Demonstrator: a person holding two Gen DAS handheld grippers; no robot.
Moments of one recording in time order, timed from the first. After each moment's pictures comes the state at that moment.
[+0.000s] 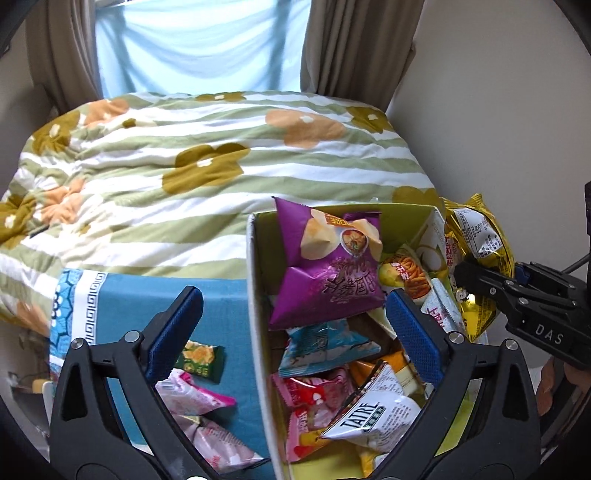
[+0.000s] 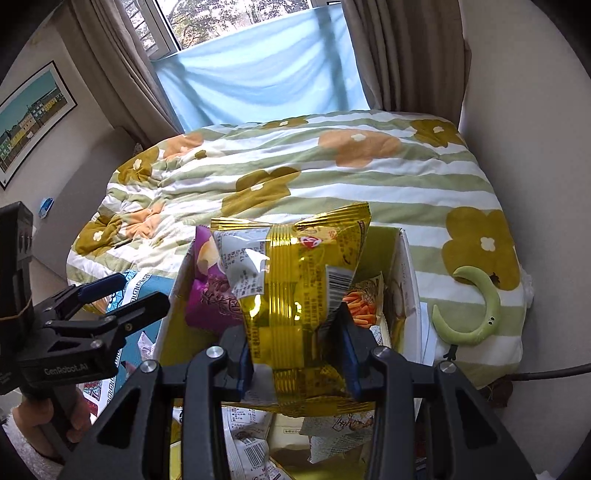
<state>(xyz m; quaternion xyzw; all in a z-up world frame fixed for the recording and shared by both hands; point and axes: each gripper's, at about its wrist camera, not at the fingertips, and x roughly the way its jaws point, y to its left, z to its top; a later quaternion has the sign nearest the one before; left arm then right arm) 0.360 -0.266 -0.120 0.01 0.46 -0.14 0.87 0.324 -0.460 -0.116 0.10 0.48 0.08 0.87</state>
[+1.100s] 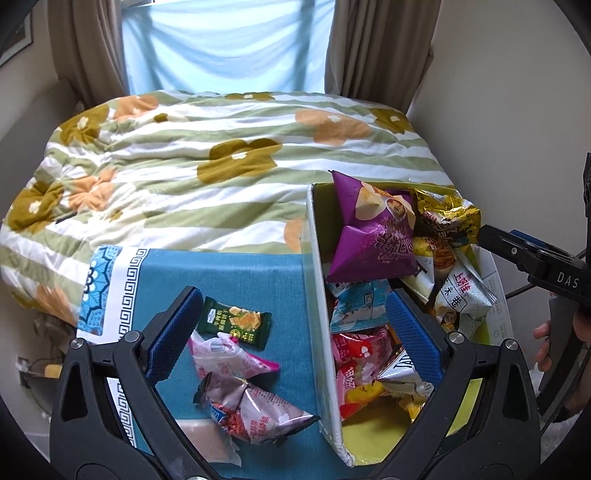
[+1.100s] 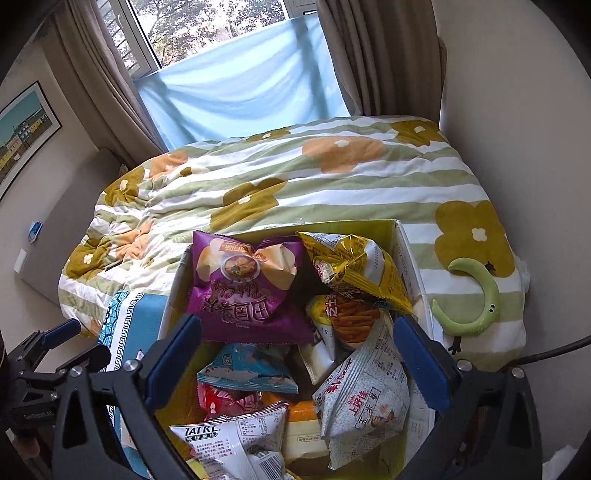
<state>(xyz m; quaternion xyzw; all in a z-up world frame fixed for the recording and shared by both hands) 0.309 -0.209 -0.110 0.01 0.46 -0.10 0.88 0.316 -0.455 -0.122 0.12 0.45 0.04 0.88</state>
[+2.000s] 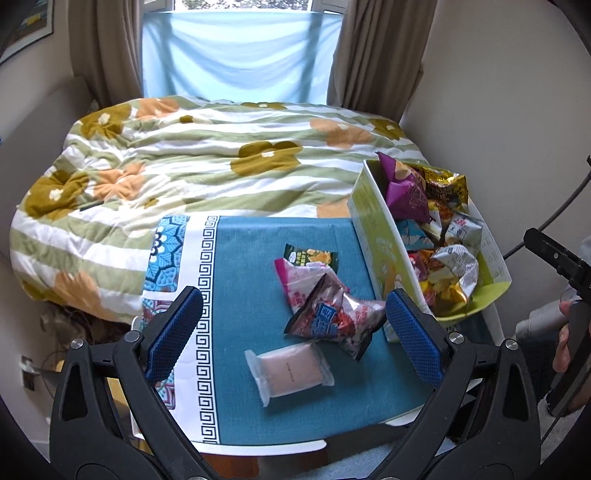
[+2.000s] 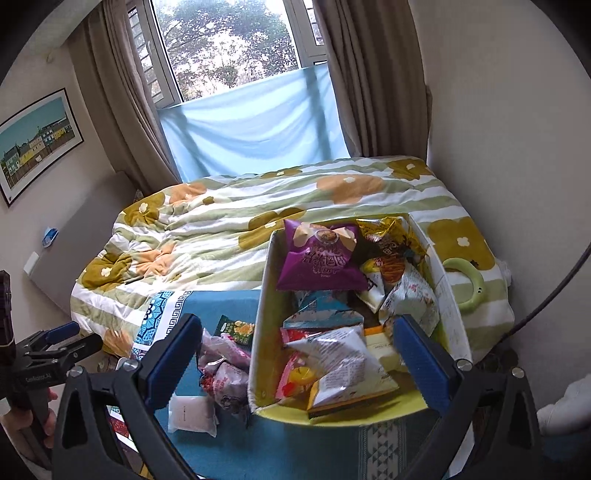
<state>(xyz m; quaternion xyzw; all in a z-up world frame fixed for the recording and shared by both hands) 0.191 -0.030 -0.077 0.01 0.44 -0.14 0.89 0.161 -0.340 -0.059 0.12 0.37 0.01 0.92</state>
